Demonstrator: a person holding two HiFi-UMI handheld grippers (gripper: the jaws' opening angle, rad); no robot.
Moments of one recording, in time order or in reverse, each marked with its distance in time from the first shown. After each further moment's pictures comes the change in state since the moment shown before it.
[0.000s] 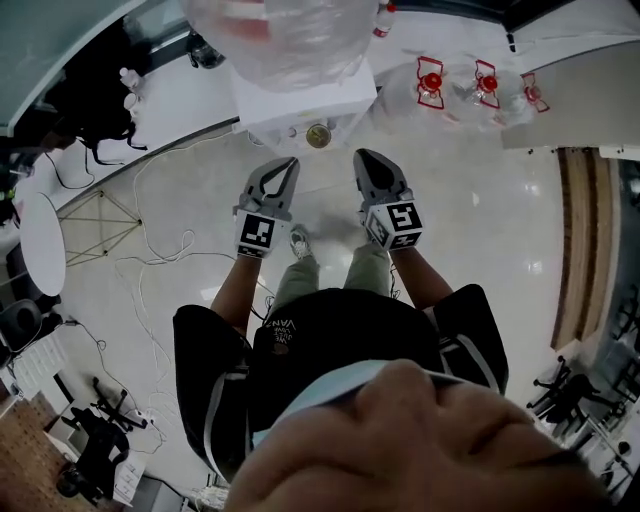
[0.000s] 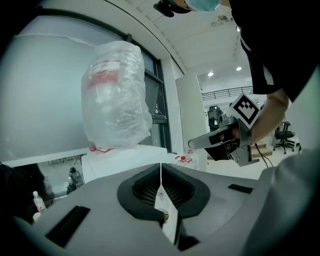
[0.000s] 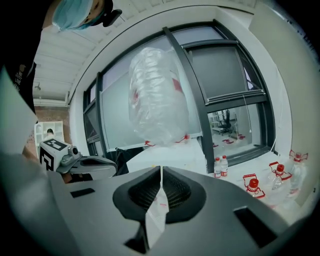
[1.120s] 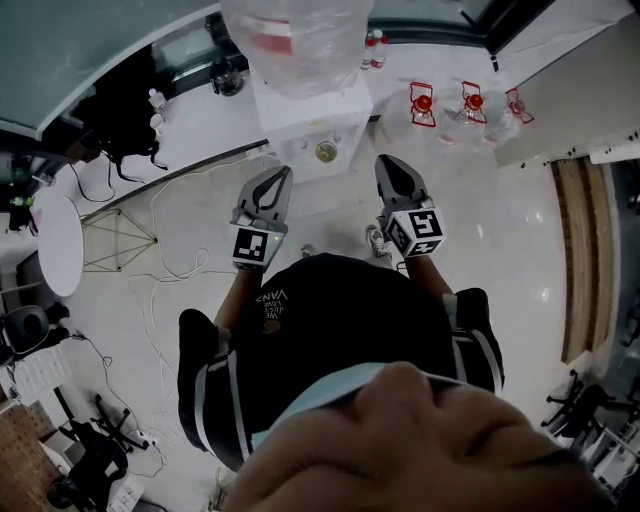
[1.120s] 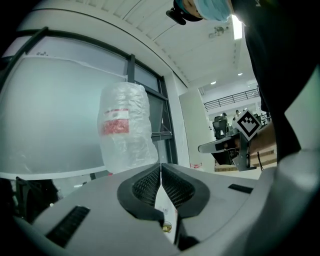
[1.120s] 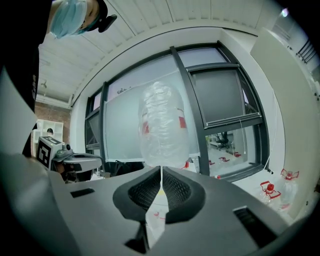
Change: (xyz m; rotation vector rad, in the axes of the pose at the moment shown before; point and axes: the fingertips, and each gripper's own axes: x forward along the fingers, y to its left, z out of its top) left arm -0.116 -0.015 0.123 -0.001 -0.121 0.092; right arm -0.107 0.048 0.100 -0.040 -0.148 -0.034
